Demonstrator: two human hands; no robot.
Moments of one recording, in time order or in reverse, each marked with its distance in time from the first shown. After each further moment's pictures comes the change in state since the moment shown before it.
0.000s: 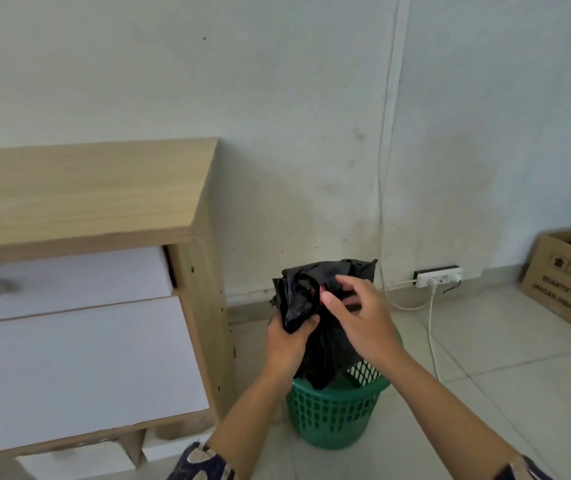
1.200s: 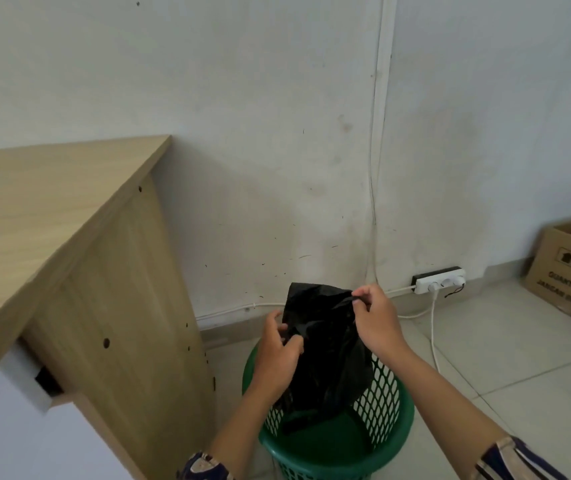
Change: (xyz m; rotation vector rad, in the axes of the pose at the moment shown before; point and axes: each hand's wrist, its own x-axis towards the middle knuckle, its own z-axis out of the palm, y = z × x) left_hand 0.139 -0.045 0.022 0.509 -0.078 -0.027; right_hand 0.133 0.098 0.003 -0.004 0.129 0.278
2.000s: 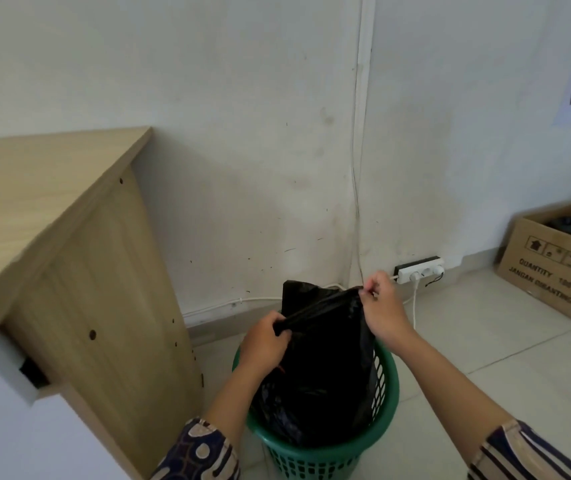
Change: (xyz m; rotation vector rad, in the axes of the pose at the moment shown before) left_hand 0.017 -0.005 -0.003 0.347 -0.065 0.074; right_hand 0.002 0.019 -0.021 -0.001 0.070 -0.087
